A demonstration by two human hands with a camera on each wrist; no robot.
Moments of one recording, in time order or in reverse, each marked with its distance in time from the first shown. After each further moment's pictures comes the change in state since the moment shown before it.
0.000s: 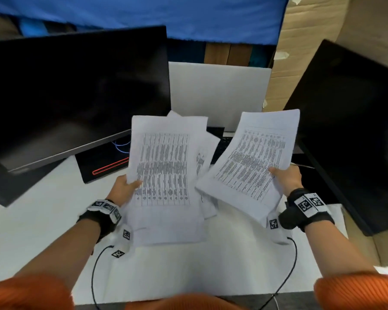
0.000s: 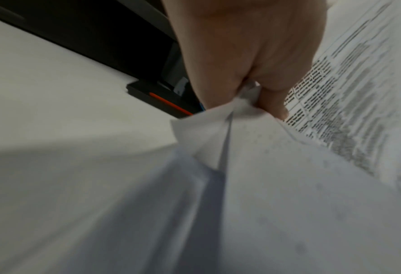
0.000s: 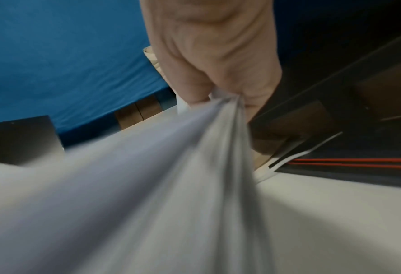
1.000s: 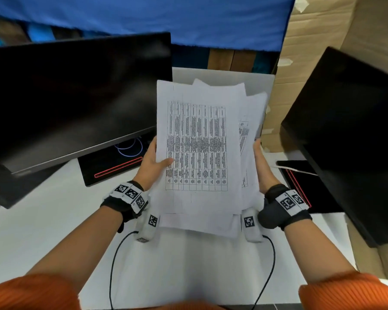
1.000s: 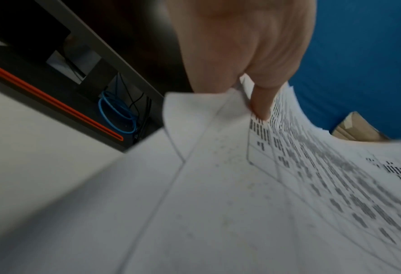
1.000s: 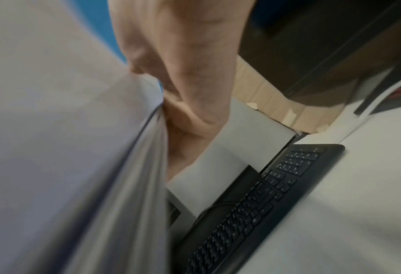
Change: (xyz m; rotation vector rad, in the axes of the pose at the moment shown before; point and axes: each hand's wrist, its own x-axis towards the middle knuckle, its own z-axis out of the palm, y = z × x) left_hand 0.008 0.085 0.040 -0.244 -0.157 0.304; right_hand -0.055 -0.062 0.035 0.574 -0.696 -0.133
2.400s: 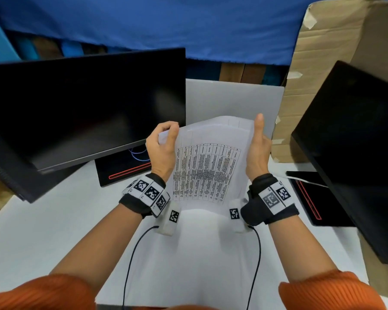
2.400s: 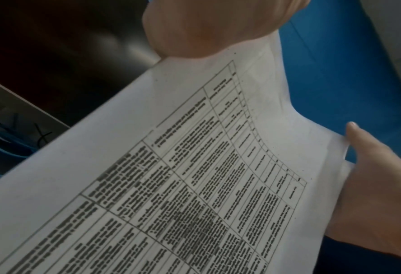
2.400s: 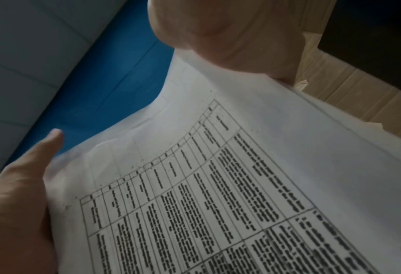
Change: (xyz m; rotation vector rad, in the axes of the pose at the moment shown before) left_hand -0.013 0.078 0.029 -0.152 0.527 0.430; right_hand -0.007 -0.042 0.064 -0.022 0.359 -0.411
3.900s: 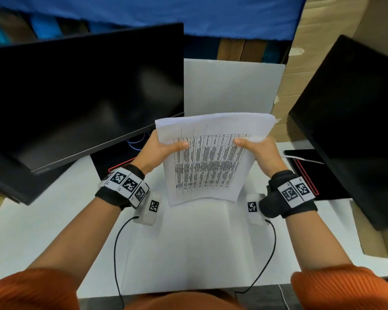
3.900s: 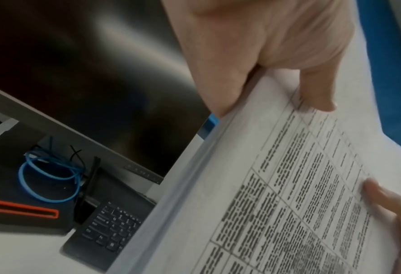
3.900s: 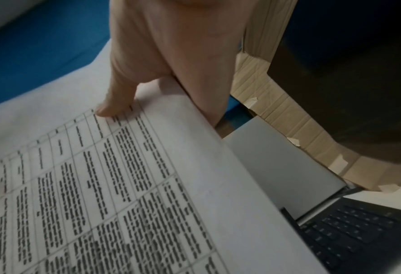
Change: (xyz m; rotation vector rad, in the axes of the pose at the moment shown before) left_hand 0.028 -0.010 -0.059 -0.002 -0.738 -0.332; right_hand -0.004 0.023 -0.017 -0.144 -0.336 0.072
